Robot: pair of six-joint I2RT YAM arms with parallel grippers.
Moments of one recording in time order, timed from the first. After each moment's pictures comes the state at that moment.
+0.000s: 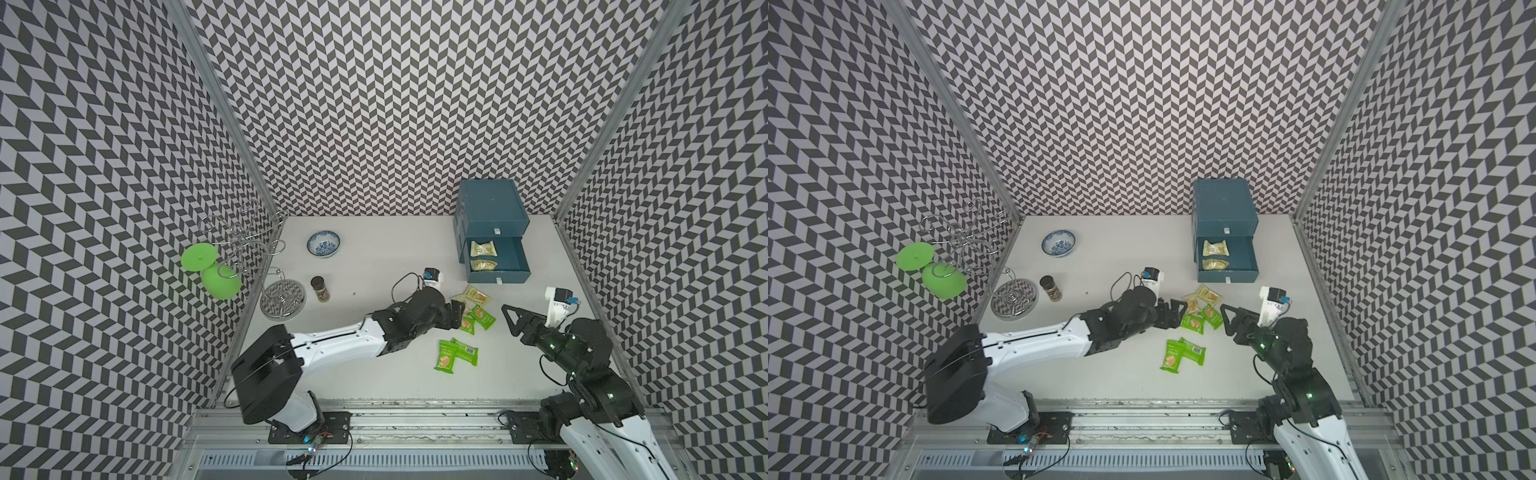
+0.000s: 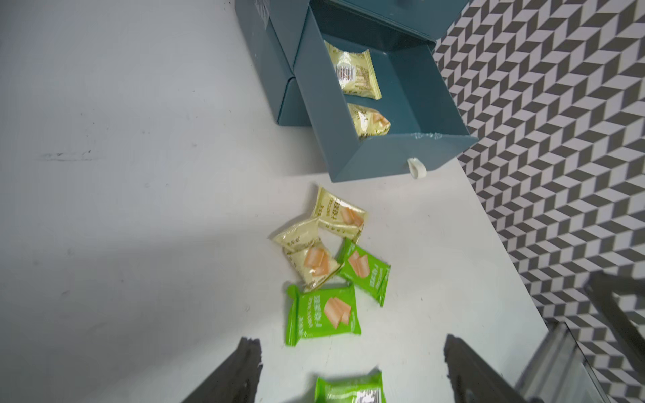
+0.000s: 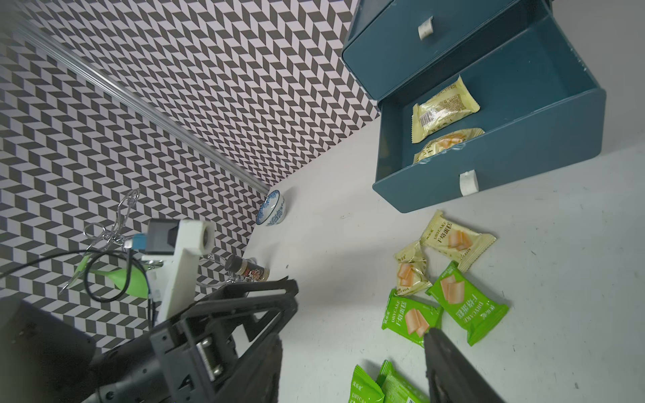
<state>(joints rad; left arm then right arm) -1.05 1.61 1.04 0.01 -0.24 -0.71 0.25 0.34 0.47 -0.44 -0.25 0.66</state>
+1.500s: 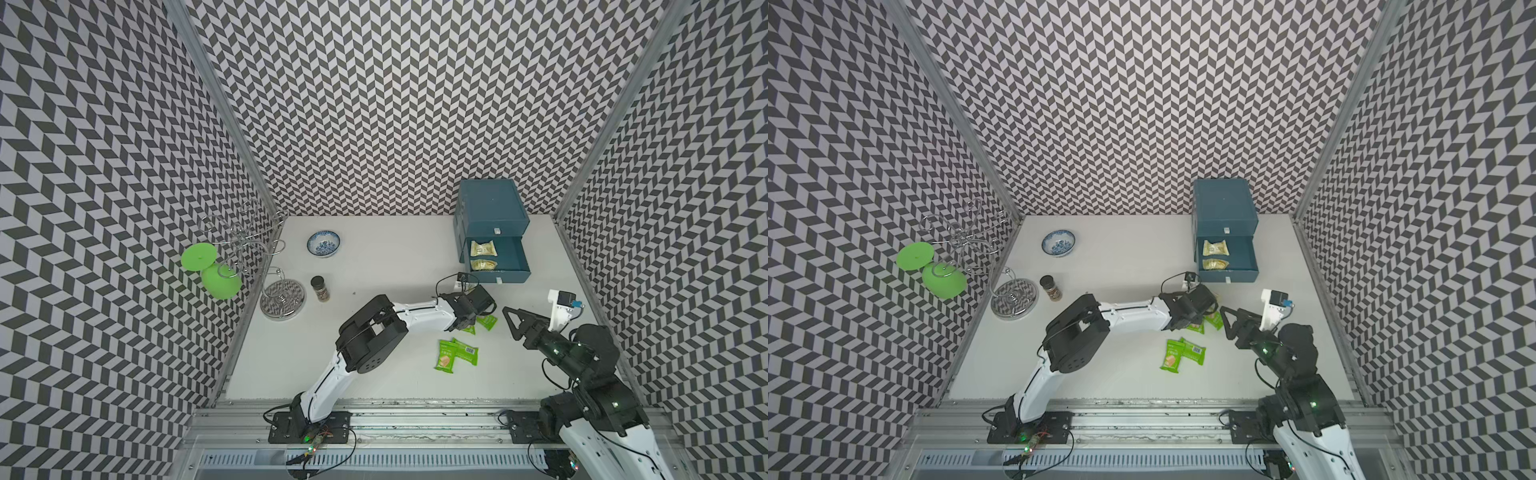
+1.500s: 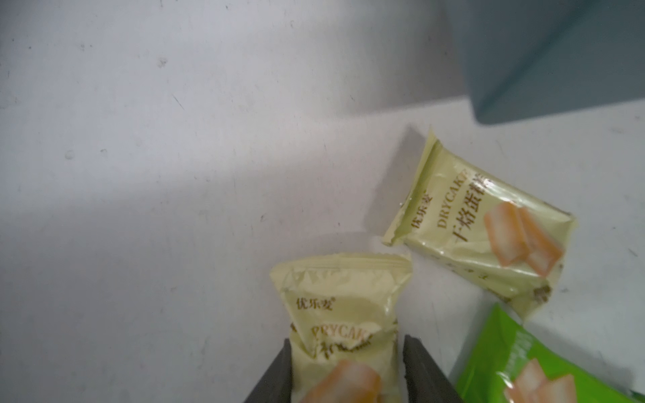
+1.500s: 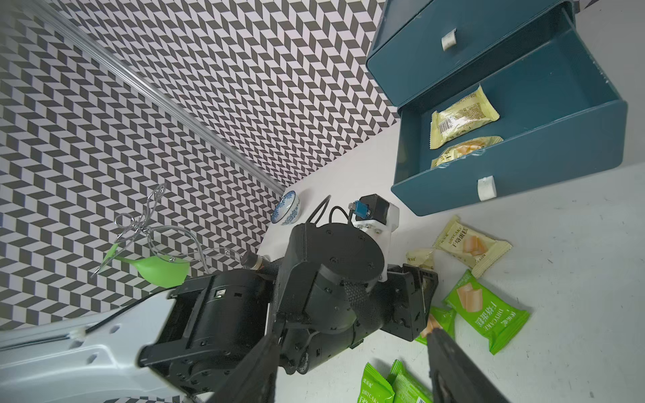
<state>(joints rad) -1.05 2.25 1.62 -0.42 -0.43 -0.73 0.25 0.28 0.46 -0.45 -0.28 0.66</state>
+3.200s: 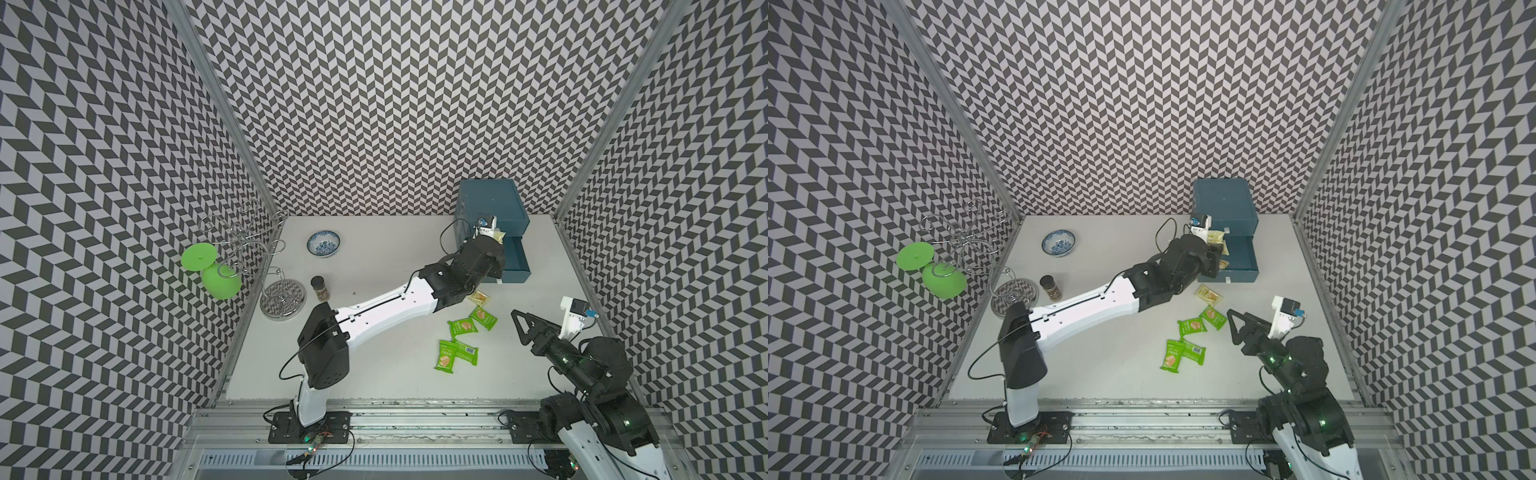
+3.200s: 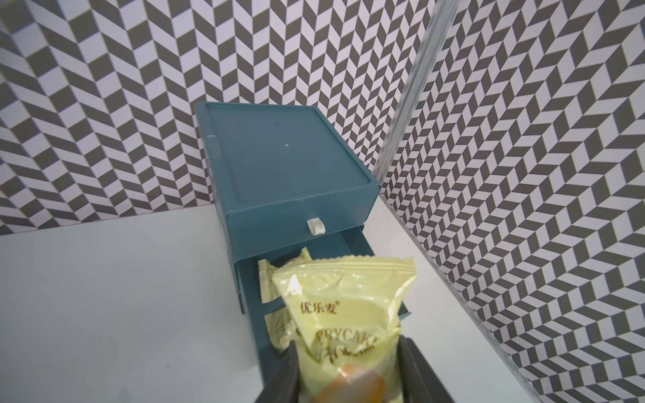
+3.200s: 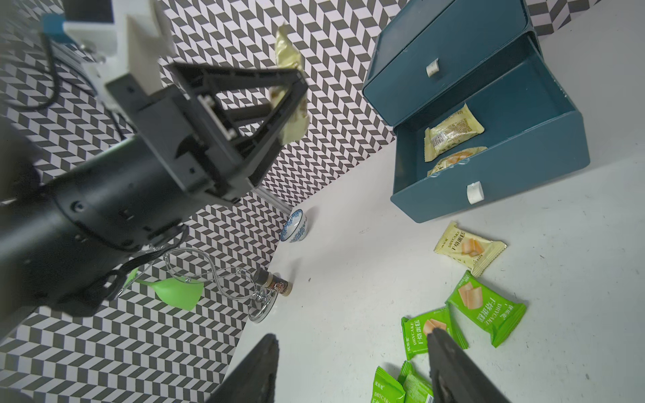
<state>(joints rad) -1.06 1.98 1.86 -0.21 -0.40 -0.41 0.25 0.16 0.48 -0.54 -0.23 0.73</state>
